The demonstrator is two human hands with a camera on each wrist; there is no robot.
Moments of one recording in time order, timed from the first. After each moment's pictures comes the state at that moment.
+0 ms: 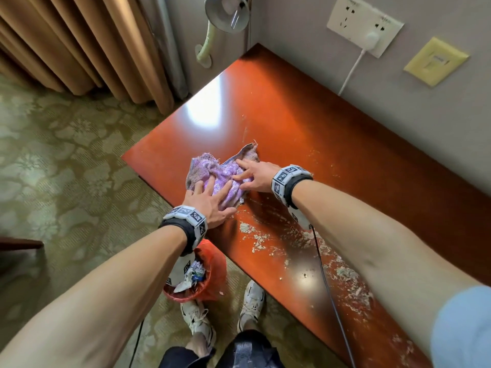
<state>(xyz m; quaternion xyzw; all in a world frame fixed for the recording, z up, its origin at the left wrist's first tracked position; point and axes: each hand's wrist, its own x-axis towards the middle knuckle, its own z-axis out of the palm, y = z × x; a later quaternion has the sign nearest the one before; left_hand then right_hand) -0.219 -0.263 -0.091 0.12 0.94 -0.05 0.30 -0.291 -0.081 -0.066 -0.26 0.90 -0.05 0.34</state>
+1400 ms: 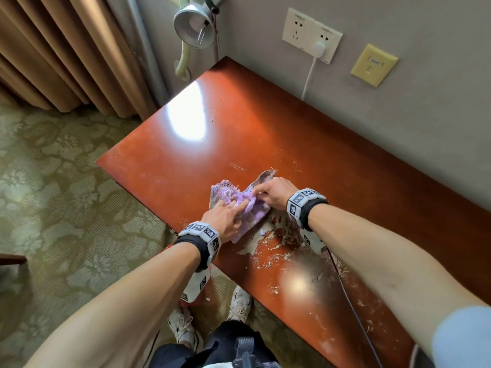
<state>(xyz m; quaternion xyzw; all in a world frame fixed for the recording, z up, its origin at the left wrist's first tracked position) -0.164 -0.157 -0.072 0.23 0.92 0.07 0.30 -0.217 0.036 -0.069 -0.17 0.95 -0.11 0.25</state>
